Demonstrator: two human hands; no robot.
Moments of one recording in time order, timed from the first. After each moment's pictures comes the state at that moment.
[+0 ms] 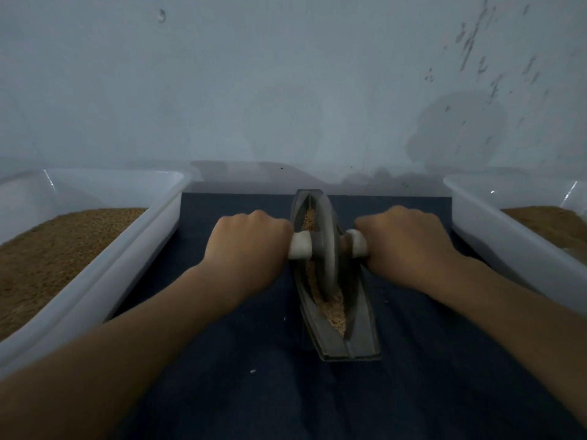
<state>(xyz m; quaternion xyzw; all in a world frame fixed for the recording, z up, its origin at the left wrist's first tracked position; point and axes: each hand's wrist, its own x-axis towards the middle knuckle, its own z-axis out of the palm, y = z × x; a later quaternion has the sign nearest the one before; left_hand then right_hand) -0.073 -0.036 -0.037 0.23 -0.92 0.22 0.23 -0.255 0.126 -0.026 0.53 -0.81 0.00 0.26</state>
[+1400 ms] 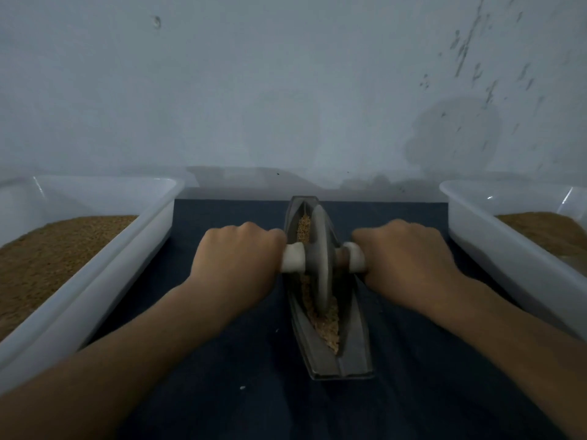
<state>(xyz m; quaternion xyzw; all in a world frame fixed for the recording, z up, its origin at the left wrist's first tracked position) -0.068 -0.033 -0.041 0.20 -0.91 0.25 0.26 -0.250 0.136 -0.032 0.54 -0.79 0.03 0.29</state>
